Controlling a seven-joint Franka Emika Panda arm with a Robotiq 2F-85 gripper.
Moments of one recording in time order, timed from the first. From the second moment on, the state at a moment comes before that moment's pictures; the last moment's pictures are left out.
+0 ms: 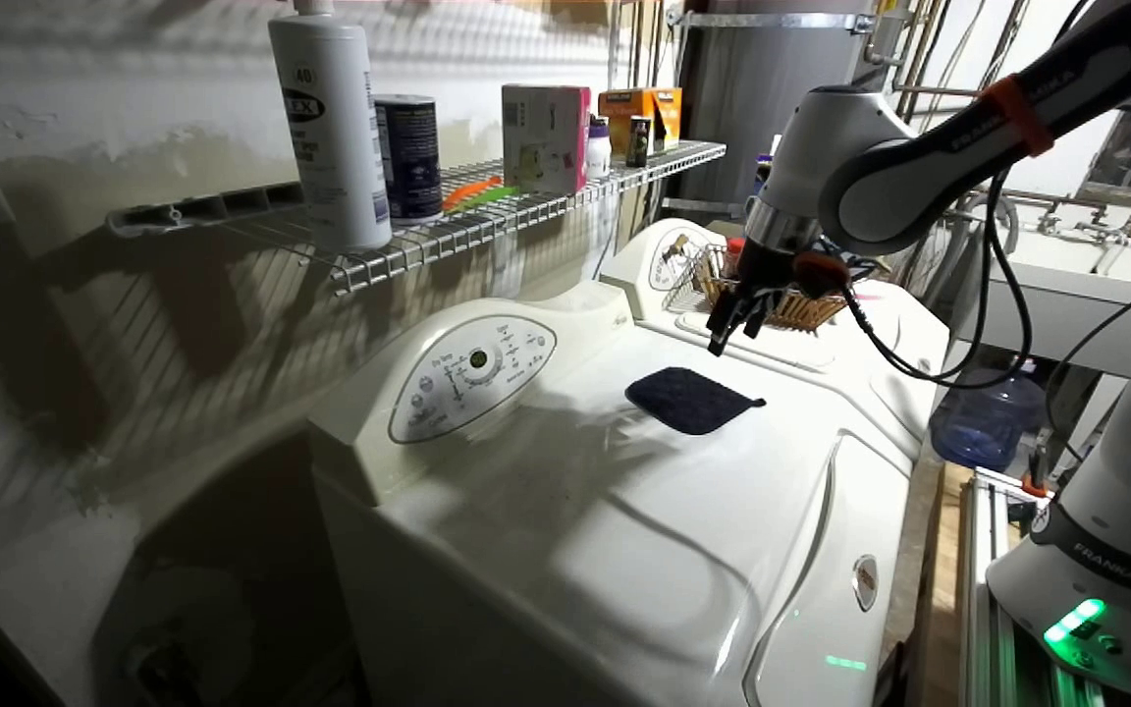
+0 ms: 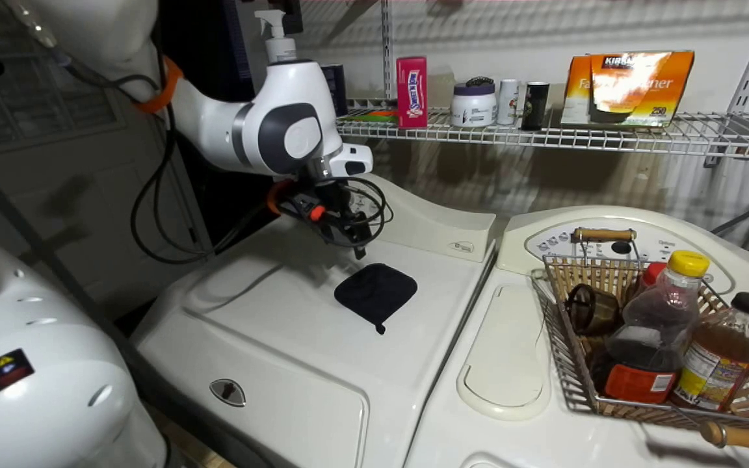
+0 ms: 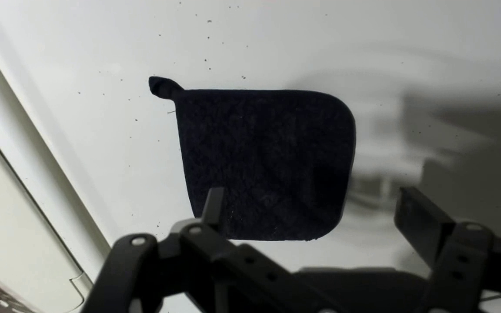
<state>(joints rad) -0.11 -0.27 0.06 -2.64 -0.06 2.55 0.25</state>
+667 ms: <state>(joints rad) -0.10 -0.02 0.03 -2.58 -0.09 2.68 0.27</state>
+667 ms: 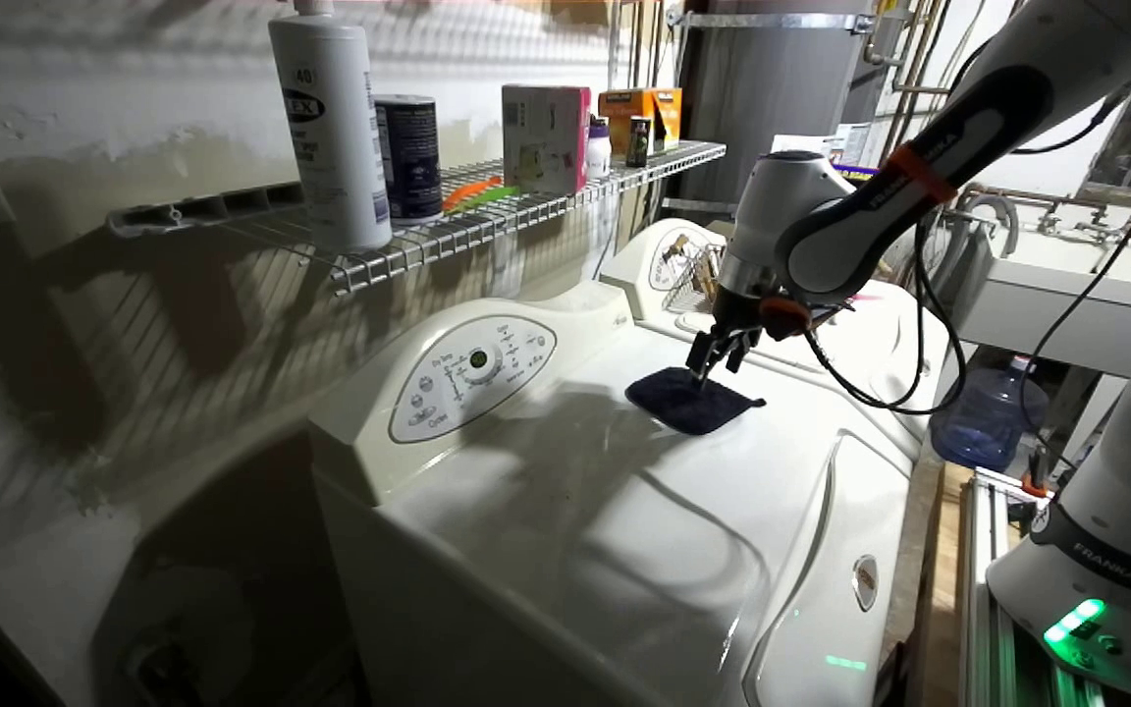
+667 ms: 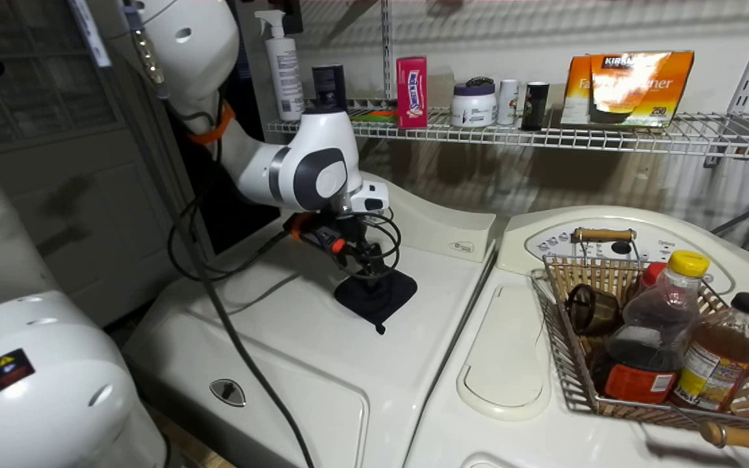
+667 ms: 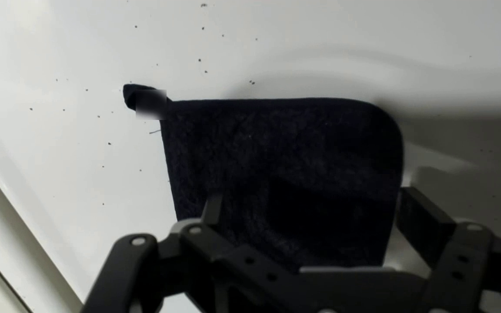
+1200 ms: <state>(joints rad) -0.07 0.10 -0.01 -2.52 -0.09 2.73 0.27</state>
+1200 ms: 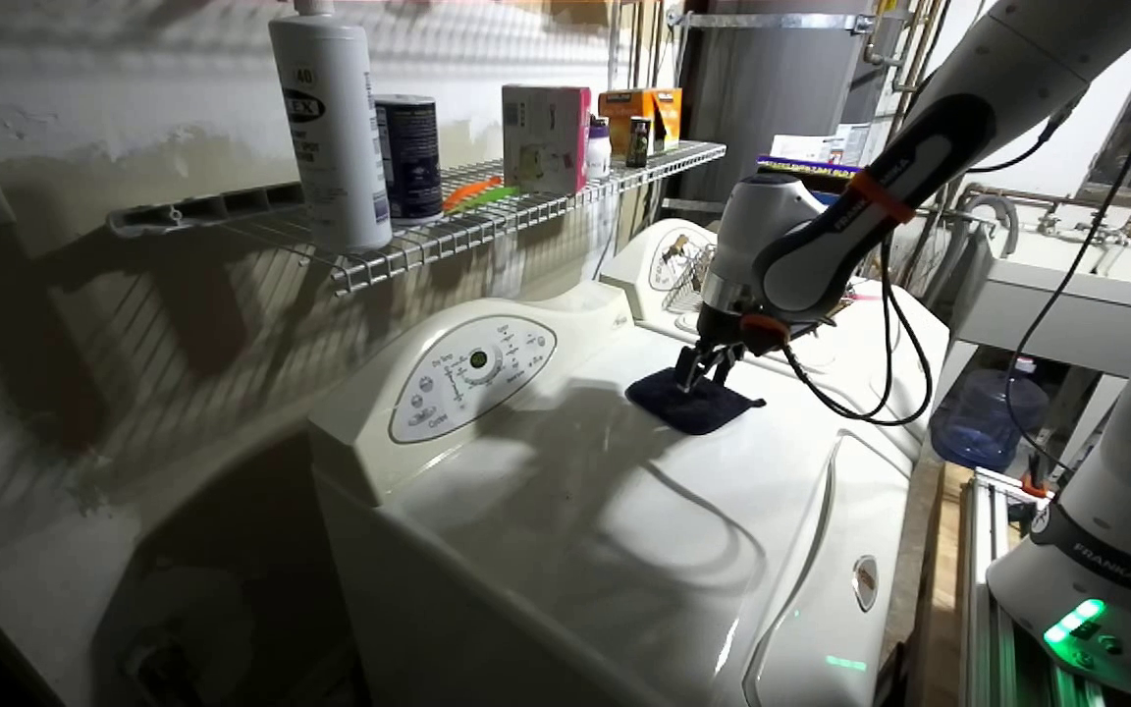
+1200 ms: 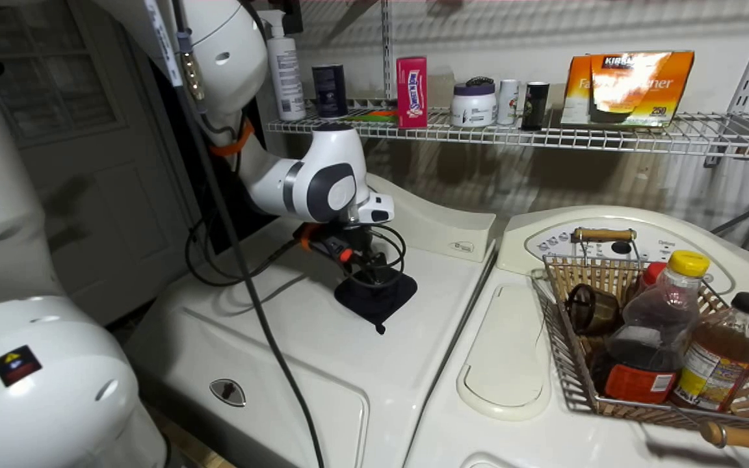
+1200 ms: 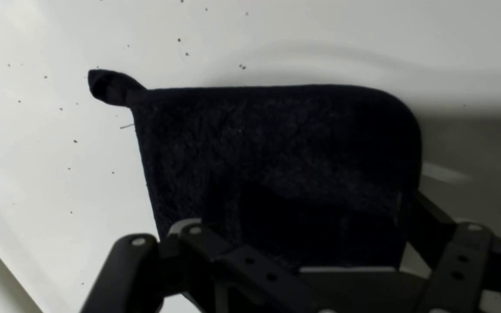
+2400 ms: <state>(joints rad) -0.04 0.18 -0.04 -2.47 -0.08 2.76 0.26</state>
